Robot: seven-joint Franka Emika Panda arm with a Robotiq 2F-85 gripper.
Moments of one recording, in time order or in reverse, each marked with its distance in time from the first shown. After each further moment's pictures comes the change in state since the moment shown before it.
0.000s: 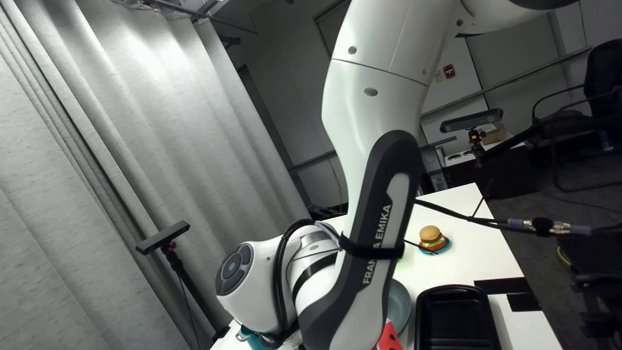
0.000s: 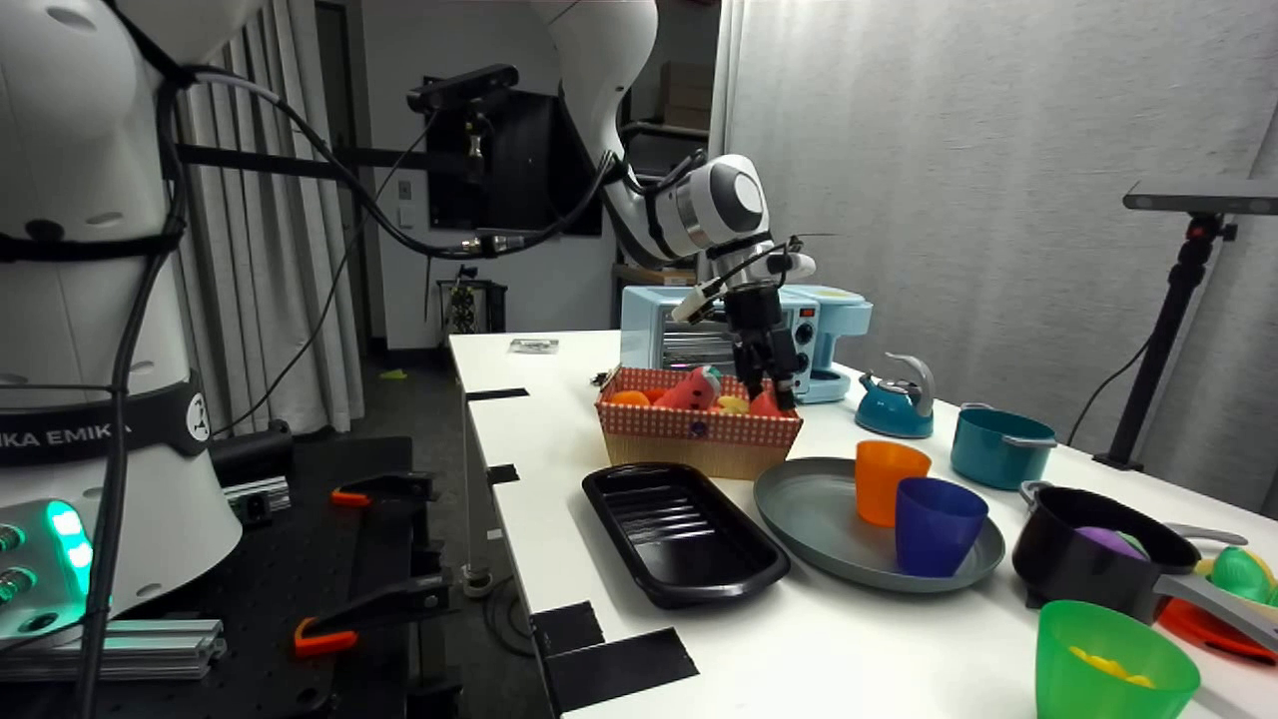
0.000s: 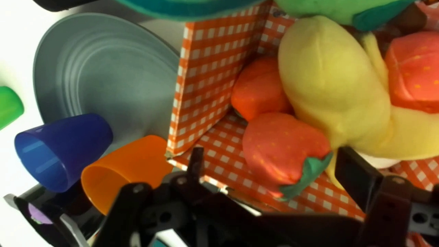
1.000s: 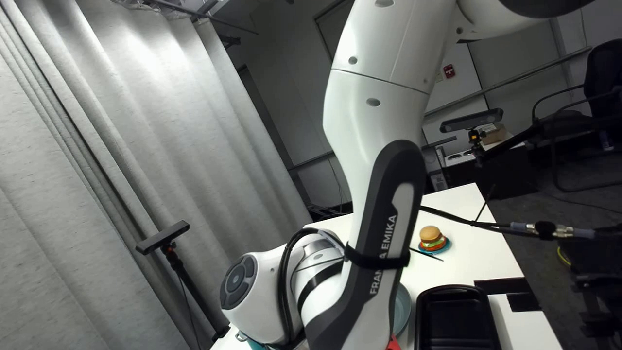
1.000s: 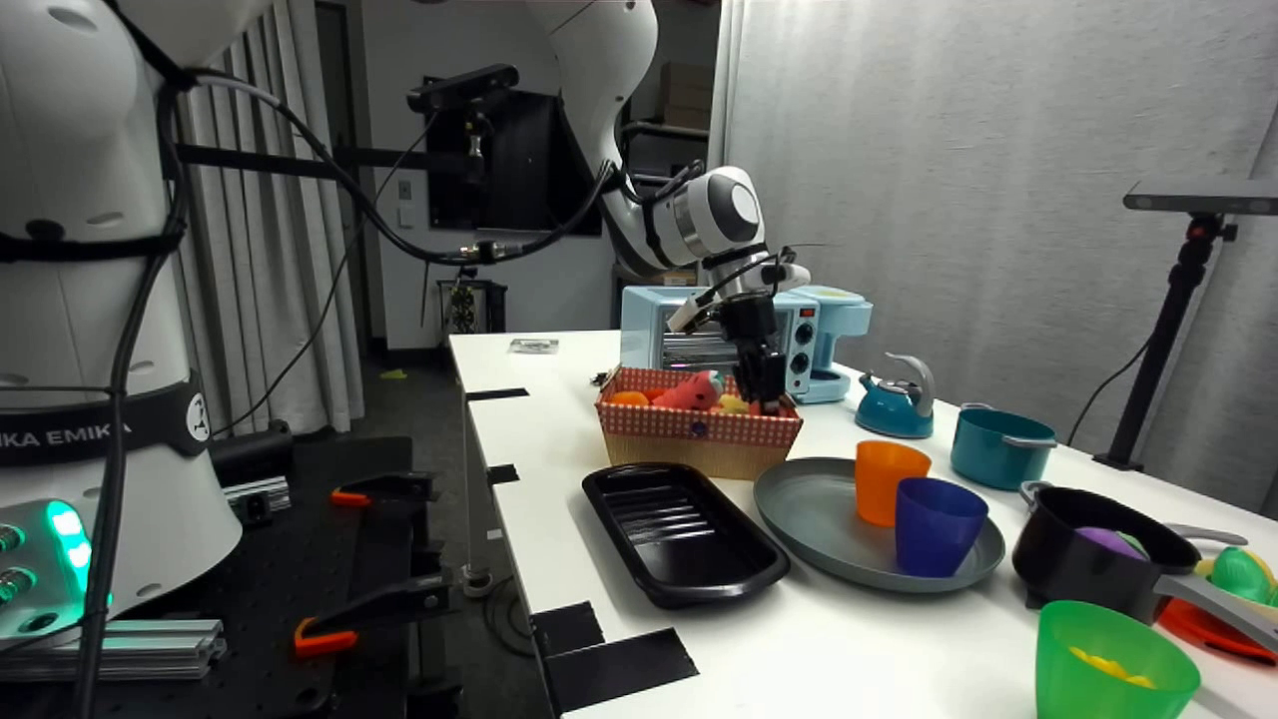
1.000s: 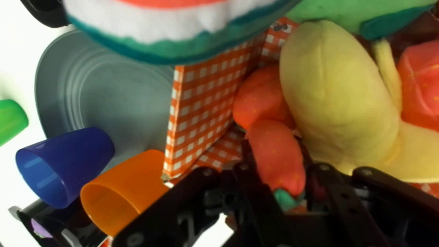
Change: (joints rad) arm 0.003 0.021 0.004 0.000 -0.013 -0.013 0.039
